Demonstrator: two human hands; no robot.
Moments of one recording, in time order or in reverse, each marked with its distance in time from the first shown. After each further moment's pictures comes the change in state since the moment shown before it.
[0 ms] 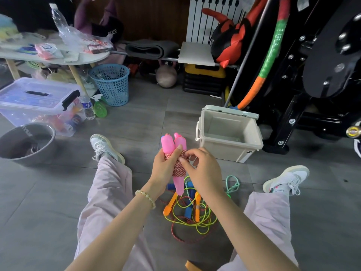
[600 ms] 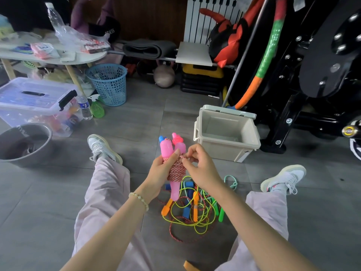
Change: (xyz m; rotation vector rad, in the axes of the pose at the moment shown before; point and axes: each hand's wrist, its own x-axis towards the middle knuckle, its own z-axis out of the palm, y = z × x) left_hand -0.001 -0.005 -0.009 0.003 -0.099 -0.127; right_hand 0.007 0.013 -0.002 0.479 -0.200 0.103
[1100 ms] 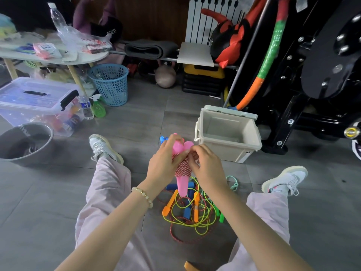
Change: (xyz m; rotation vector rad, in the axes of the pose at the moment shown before) left_hand -0.005 0.024 0.005 0.835 0.135 0.484; right_hand 0.000 -0.002 -0.005 -0.567 0.176 -0.345
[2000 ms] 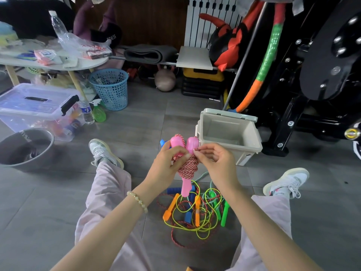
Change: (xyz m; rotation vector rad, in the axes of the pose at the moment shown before) left_hand 0.007 -0.006 -0.004 -0.187 -0.123 0.110; right_hand 0.006 0.009 -0.023 0.641 0.102 0.331
